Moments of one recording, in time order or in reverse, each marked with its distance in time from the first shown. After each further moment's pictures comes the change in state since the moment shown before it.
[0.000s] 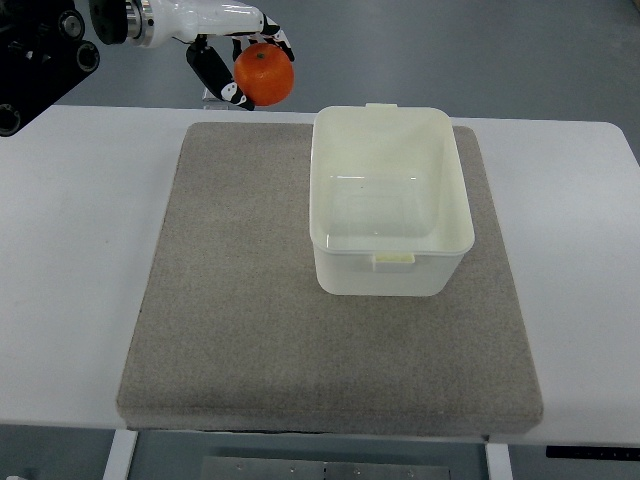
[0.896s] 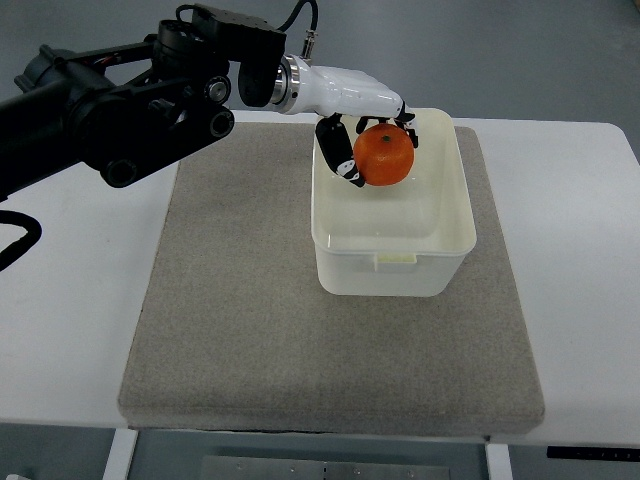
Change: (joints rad) left arm 0.008 -0.241 0.055 -0.095 0.061 -0.008 0.116; right arm 0.000 0.000 0.000 0.000 0.000 0.000 0.000
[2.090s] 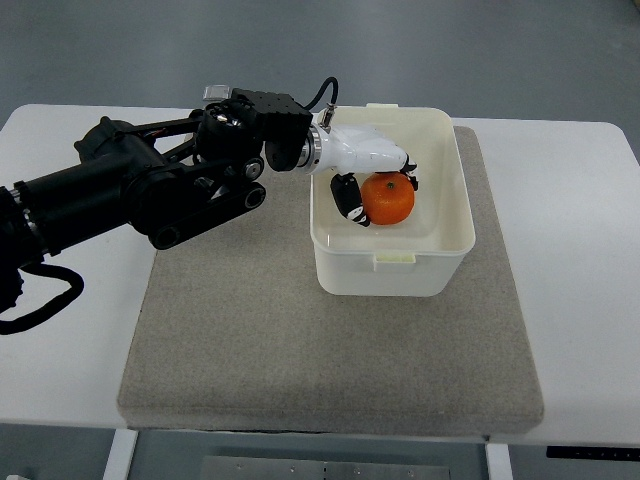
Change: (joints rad) left arm 0.149 -0.101 -0.001 0.040 0.129 0.115 0.065; right arm 0.000 0.000 0.000 0.000 0.000 0.000 0.000
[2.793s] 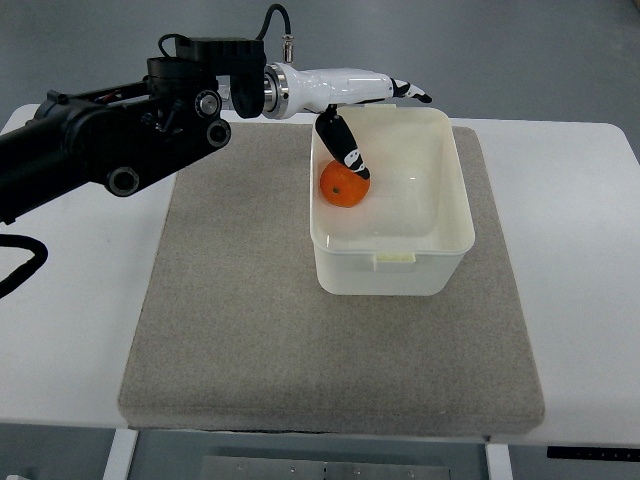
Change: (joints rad) left arm -0.083 0.138 -0.060 -0.011 -0.489 0.007 -0.003; right arm 0.000 0.000 0.000 0.000 0.000 0.000 0.000
